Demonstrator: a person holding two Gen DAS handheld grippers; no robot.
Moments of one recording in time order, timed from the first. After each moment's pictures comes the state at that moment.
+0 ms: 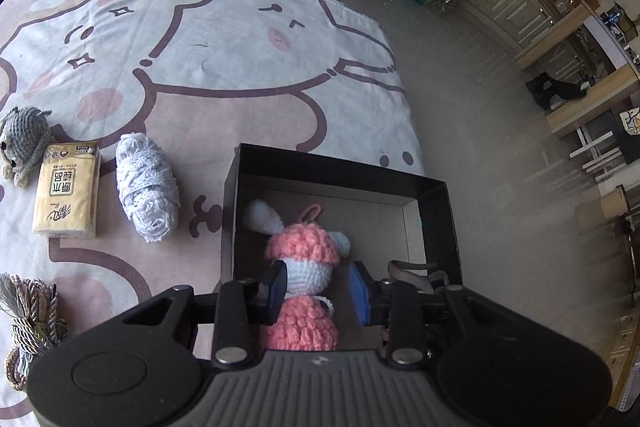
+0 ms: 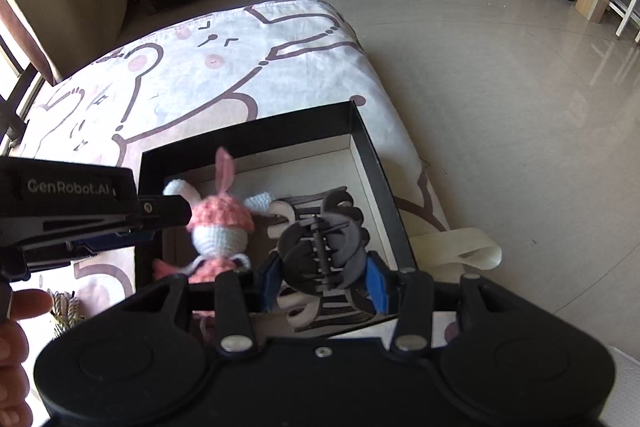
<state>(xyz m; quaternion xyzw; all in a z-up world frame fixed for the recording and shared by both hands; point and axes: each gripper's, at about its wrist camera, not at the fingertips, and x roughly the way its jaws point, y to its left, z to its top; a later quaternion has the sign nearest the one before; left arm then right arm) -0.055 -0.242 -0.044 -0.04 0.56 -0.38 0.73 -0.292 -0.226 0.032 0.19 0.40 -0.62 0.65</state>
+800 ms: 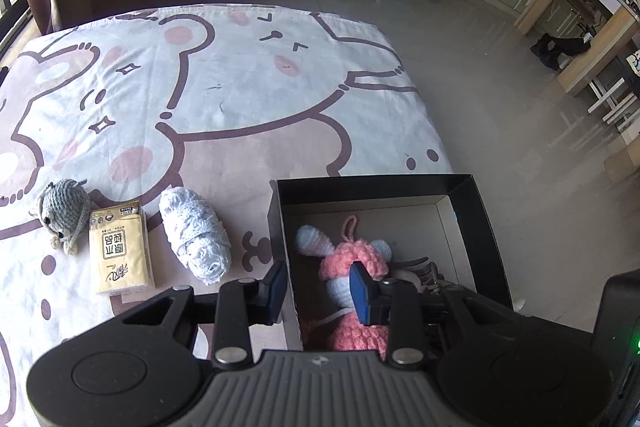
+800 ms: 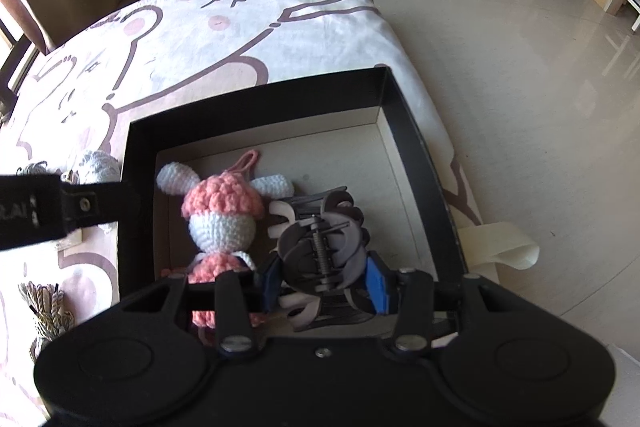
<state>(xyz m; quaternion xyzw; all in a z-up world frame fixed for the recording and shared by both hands) -0.044 -0.231 -0.025 0.06 0.52 -0.39 0.76 -0.273 -0.253 -0.003 0.20 0.44 -0.60 0.63</state>
